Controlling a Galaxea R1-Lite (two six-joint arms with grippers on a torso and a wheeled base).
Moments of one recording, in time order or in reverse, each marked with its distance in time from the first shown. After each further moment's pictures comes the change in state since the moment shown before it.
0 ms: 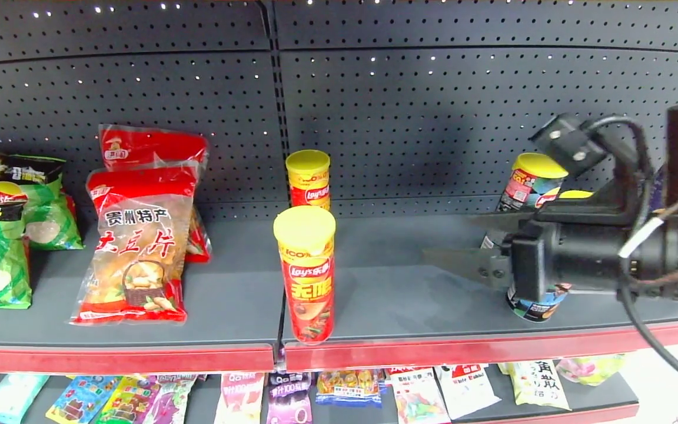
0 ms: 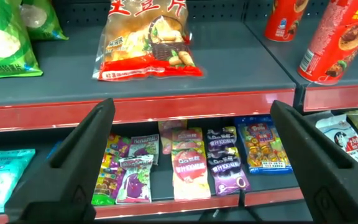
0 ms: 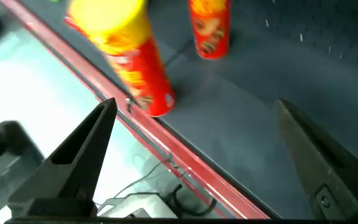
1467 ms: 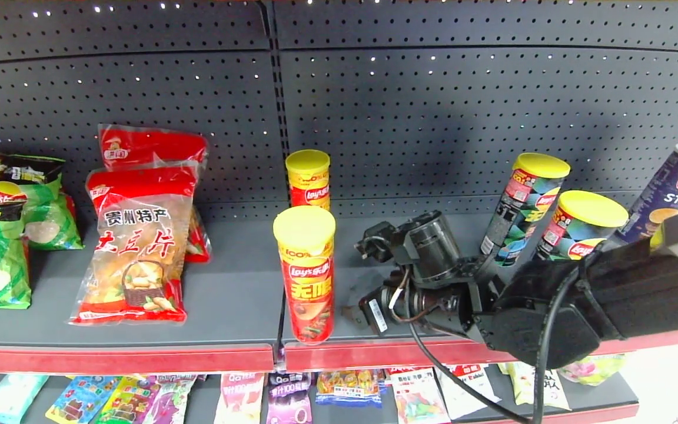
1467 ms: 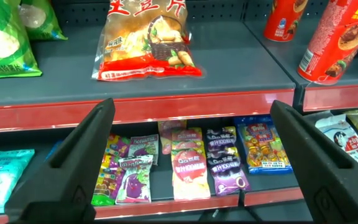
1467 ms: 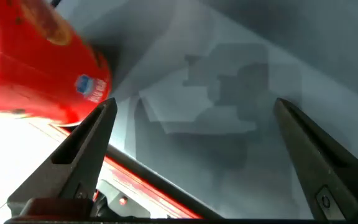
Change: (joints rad) left arm 0.000 0.000 0.000 0.000 0.000 0.000; right arm 0.132 0.553 -0.123 -0.112 -0.336 0.009
